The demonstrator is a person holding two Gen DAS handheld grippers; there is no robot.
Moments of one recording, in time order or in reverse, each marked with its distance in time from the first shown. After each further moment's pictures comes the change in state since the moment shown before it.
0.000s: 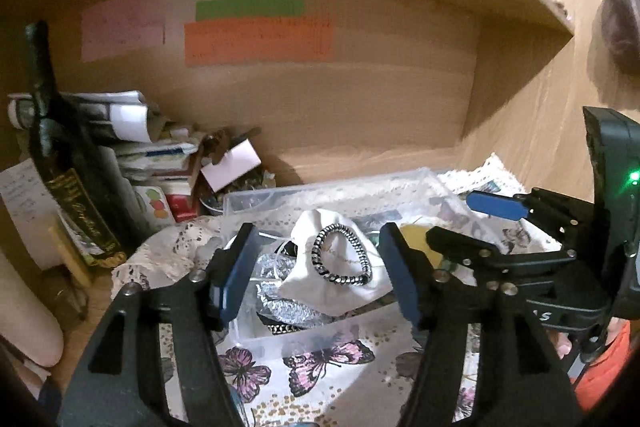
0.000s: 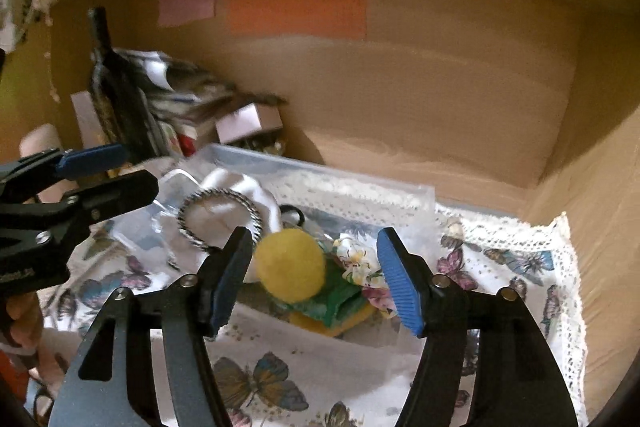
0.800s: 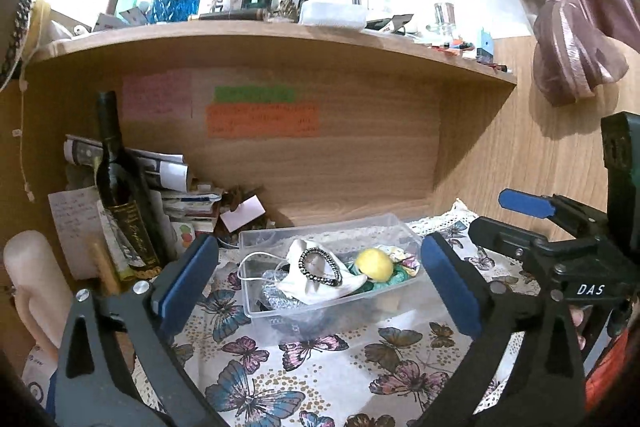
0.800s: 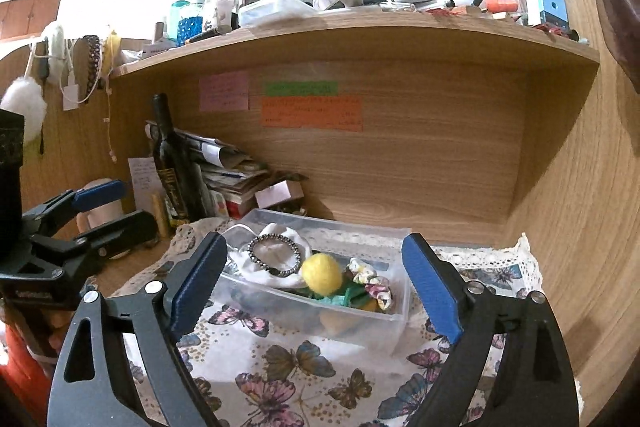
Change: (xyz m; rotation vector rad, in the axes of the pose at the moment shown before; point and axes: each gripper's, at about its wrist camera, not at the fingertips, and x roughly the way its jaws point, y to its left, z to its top) left arm -0.103 -0.019 -0.026 0.024 -0.254 0.003; right arm -0.105 0.014 -0.020 0.045 -0.257 0.026
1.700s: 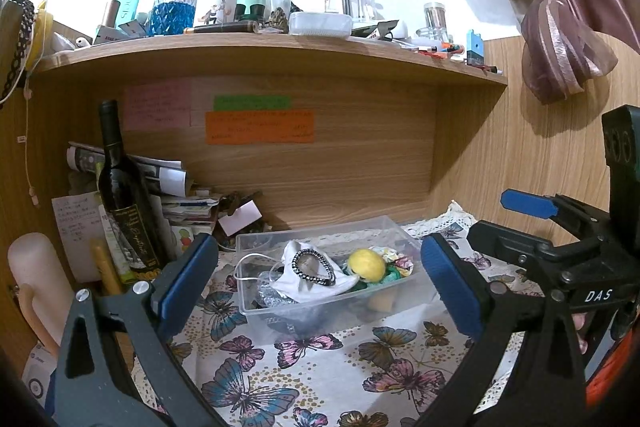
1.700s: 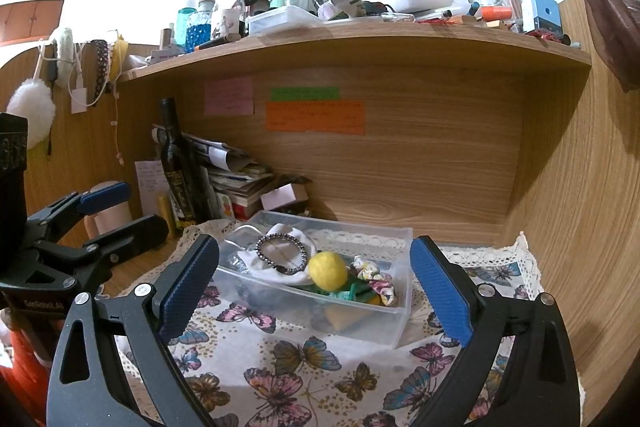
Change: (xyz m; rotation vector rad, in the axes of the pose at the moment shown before) left arm -0.012 -0.013 -0.004 0.016 -0.027 0.011; right arm -0.015 0.009 -0.004 0.003 -0.023 -0.006
